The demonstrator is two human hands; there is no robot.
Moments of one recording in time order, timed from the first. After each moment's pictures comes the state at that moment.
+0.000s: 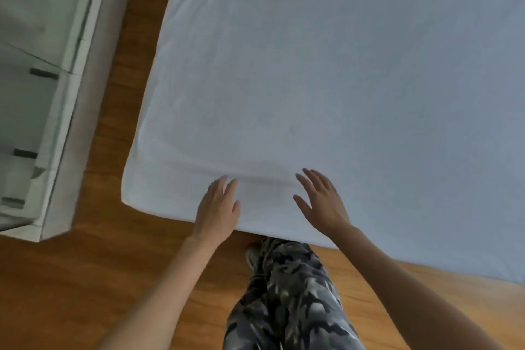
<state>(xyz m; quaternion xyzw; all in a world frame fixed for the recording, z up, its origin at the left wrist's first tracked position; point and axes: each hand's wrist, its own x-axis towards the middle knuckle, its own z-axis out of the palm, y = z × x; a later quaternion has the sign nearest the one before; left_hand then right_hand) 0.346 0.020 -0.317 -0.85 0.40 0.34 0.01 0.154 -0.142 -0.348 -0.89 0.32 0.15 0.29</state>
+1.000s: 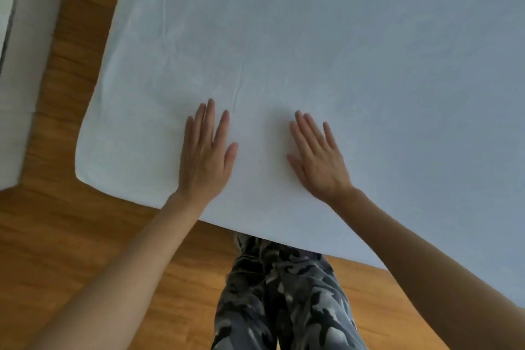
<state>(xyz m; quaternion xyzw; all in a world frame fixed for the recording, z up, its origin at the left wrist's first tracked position) 0.423 0.022 -0.458 -0.87 0.47 0.13 -0.09 0.252 -0.149 -0.469 -0.98 0.17 0.00 0.14</state>
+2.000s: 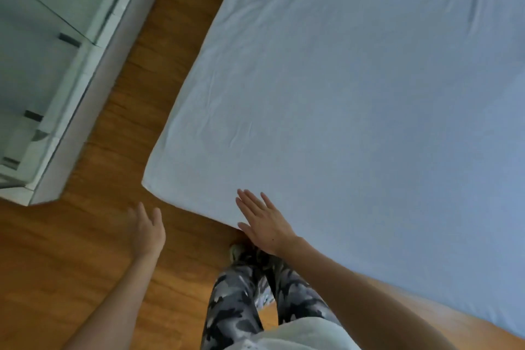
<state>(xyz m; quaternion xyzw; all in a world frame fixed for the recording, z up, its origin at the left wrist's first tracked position) 0.425 0.174 -0.326 -0.93 -0.08 0.33 -0.14 0.271 -0.056 -0.298 -0.92 0.05 0.29 0.25</state>
